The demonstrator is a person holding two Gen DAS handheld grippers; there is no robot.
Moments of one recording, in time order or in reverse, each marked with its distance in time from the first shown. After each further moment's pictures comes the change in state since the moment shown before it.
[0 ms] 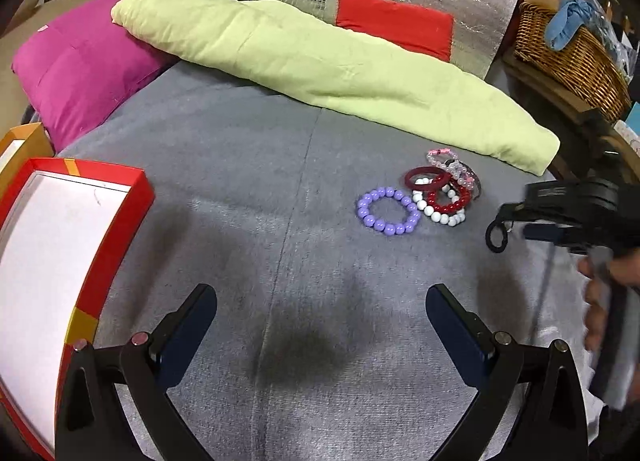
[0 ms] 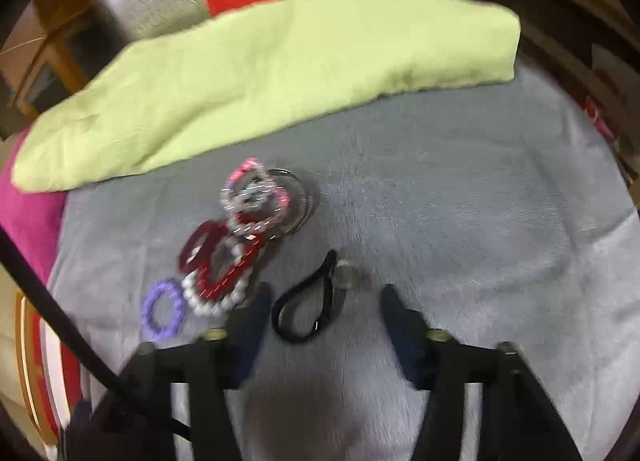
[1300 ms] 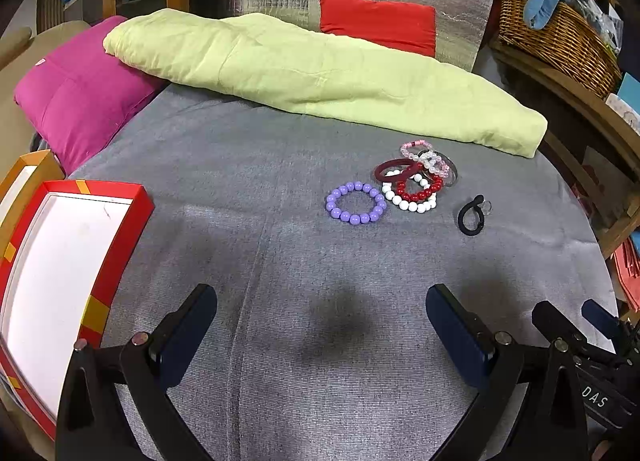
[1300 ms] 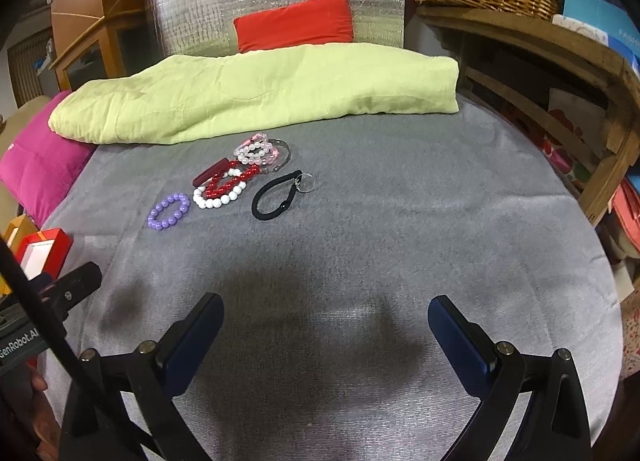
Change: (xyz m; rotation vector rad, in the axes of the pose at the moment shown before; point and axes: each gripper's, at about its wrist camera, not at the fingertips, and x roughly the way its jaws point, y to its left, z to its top) left arm -0.024 -0.036 -0.008 0.076 -0.008 0.056; right arm -0.088 -0.035 -0.141 -0.139 -0.305 -0.030
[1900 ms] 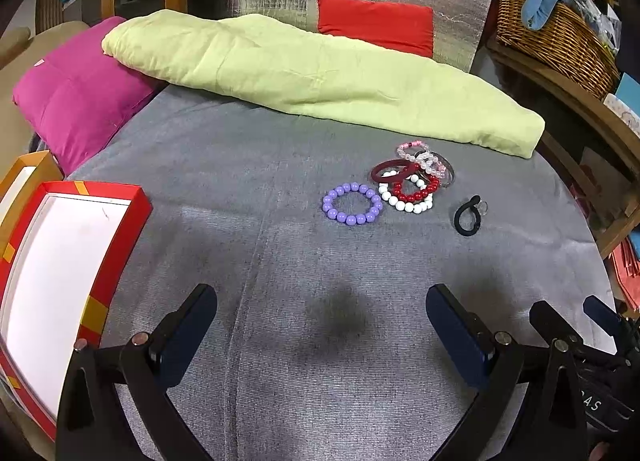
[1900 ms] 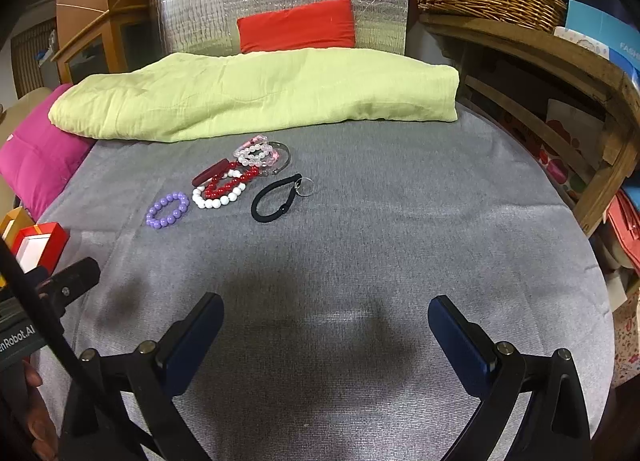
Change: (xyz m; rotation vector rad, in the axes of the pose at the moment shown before) left arm -0.001 -0.001 0.001 0.002 0.001 -0.004; right arm -0.004 0.004 0.002 -0.046 -0.015 -0.037
